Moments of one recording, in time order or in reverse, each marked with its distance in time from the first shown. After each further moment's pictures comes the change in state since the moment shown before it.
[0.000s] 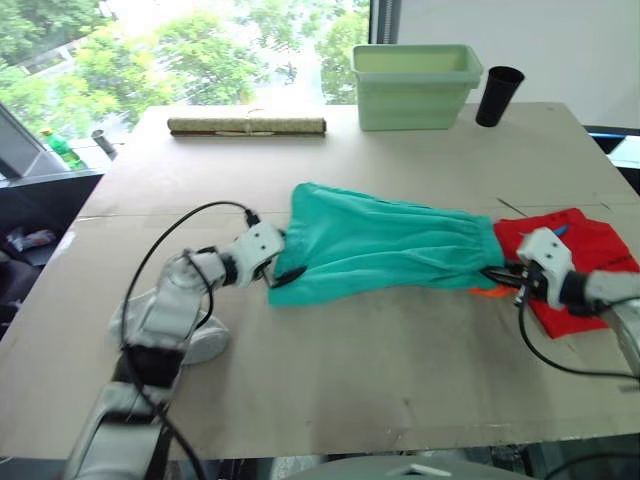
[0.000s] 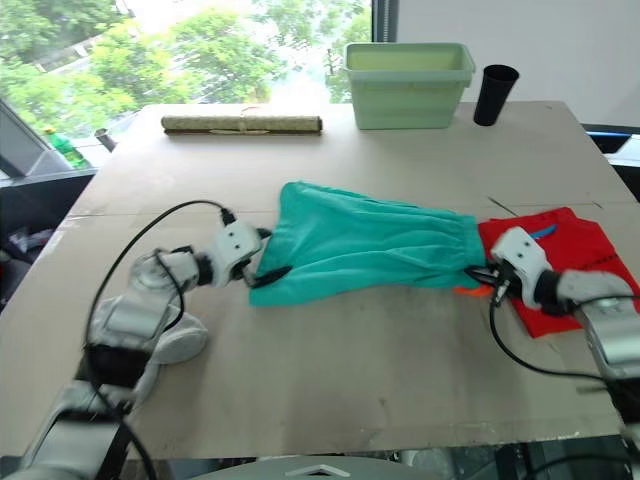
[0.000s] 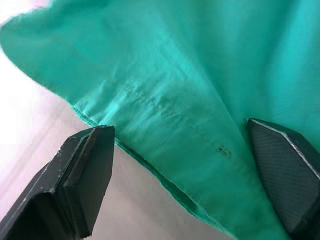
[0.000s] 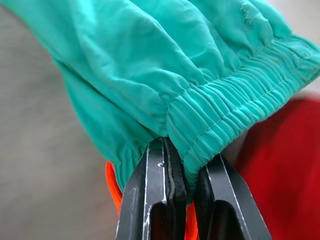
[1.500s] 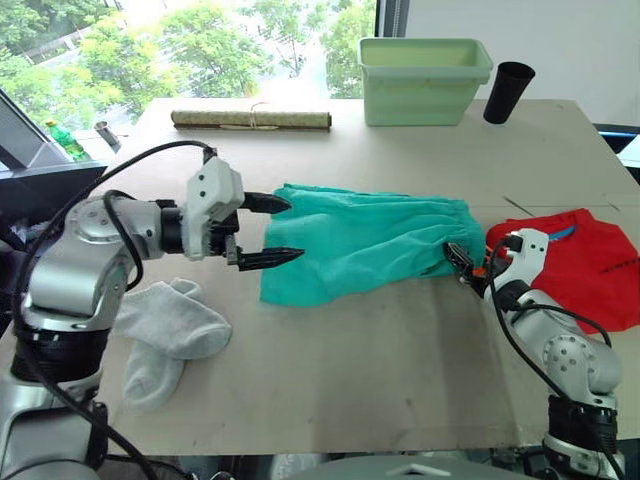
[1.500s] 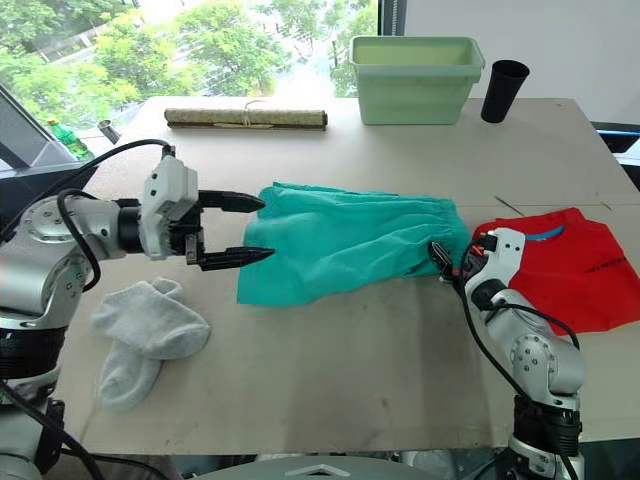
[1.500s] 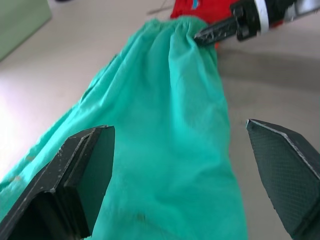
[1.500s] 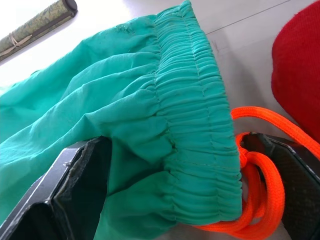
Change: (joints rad) left arm -0.160 0.317 0.166 -0.147 -0.518 0.233 -0.302; right arm 0.131 0.633 -0.299 -0.426 0.416 0.651 -0.859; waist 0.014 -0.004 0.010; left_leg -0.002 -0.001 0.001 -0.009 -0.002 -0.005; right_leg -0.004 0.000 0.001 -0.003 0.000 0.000
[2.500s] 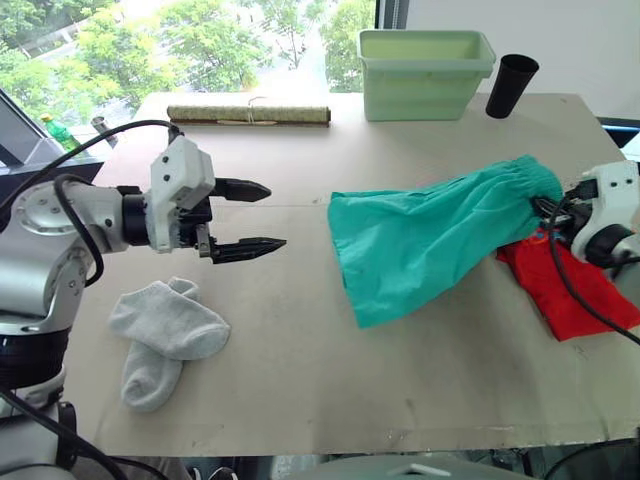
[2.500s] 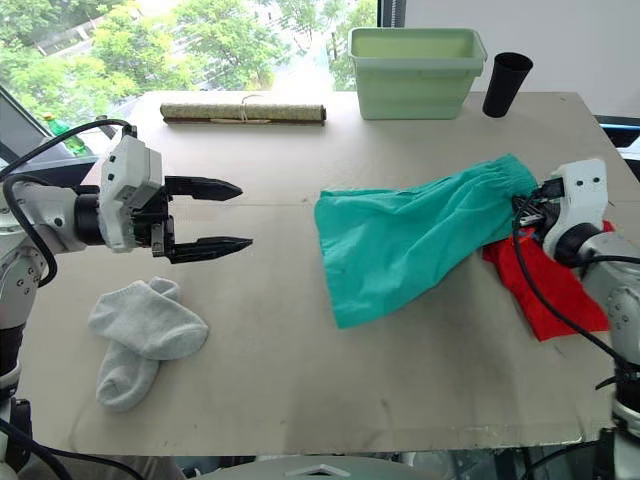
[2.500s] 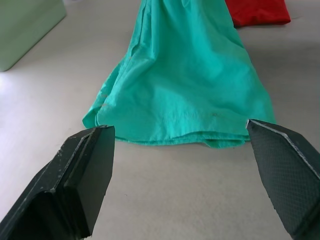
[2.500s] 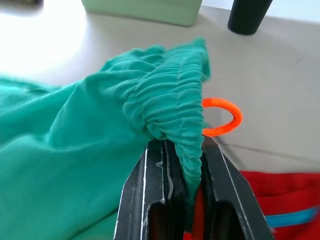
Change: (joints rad) left arm -0.040 0.041 0.051 -0.054 -0.096 0.050 0.000; right arm -0.162 -0.644 0.014 -0.048 -0.176 0.061 0.226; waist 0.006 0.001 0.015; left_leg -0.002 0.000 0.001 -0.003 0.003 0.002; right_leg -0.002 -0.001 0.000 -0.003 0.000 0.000
